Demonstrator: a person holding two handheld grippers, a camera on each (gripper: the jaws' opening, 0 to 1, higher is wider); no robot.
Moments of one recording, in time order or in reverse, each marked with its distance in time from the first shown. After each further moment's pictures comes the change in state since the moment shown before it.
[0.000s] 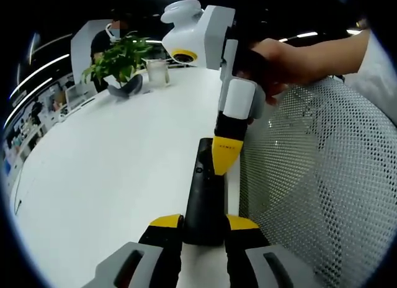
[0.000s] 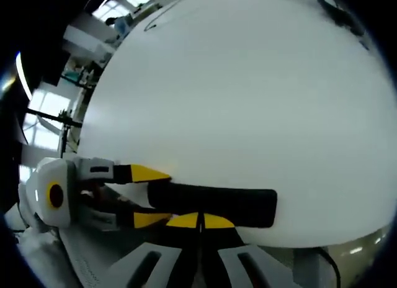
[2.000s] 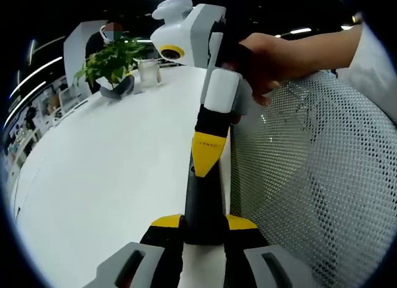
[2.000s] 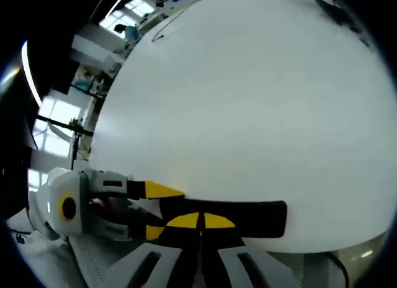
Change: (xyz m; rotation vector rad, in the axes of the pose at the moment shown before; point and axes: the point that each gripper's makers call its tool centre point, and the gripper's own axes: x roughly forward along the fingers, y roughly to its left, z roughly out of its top) left arm 0.001 -0.011 0.002 0.048 0.013 -0.041; right arm -0.001 0.012 0.009 0.036 -0.068 0.098
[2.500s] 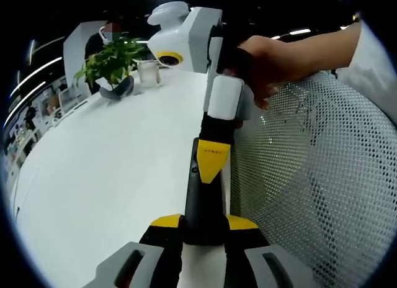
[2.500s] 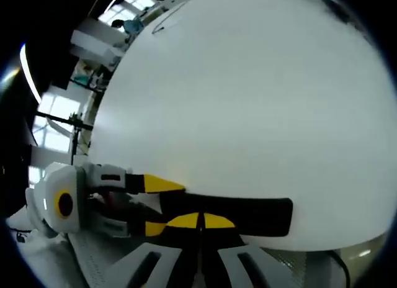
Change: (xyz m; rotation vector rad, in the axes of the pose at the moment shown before) left arm 0.000 0.001 0.000 -0.007 -0.009 0.001; right arm 0.001 -0.002 -0.005 0.019 0.035 0.017
